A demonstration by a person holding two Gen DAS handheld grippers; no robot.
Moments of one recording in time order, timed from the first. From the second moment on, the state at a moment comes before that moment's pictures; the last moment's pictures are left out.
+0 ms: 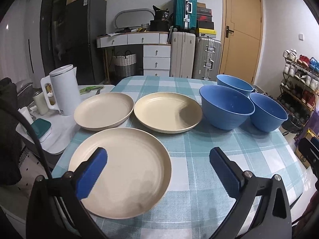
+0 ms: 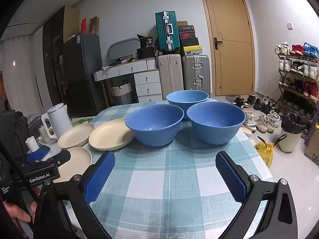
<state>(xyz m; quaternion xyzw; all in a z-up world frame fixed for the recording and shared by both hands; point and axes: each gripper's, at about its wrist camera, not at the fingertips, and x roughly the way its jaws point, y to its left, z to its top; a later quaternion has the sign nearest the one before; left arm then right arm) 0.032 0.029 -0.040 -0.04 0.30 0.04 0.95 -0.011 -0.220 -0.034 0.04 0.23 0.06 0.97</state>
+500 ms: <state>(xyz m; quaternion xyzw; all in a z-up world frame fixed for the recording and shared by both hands) 0.028 0.041 -0.017 -0.02 0.29 0.05 0.96 -0.003 -0.217 -0.039 0.04 0.25 0.07 0.97</state>
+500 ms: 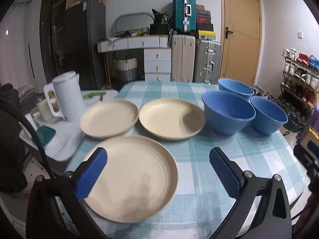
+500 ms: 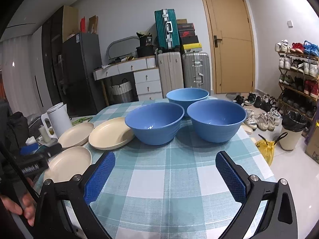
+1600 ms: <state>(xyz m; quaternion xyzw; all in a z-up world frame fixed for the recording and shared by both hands) 0.243 0.267 -0.059 -0.08 0.45 0.09 0.88 0.085 -0.101 -0.053 0.01 0.29 0.22 0.93</state>
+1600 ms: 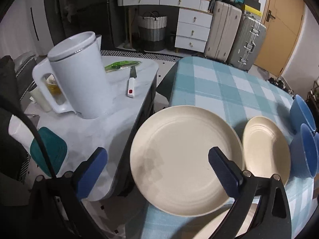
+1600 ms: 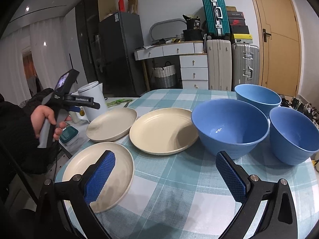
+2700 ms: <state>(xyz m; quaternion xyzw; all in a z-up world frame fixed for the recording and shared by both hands) 0.256 0.335 -0.123 -0.24 0.49 0.04 0.84 0.358 0.153 -0.105 -0.20 0.54 0.26 0.77</state>
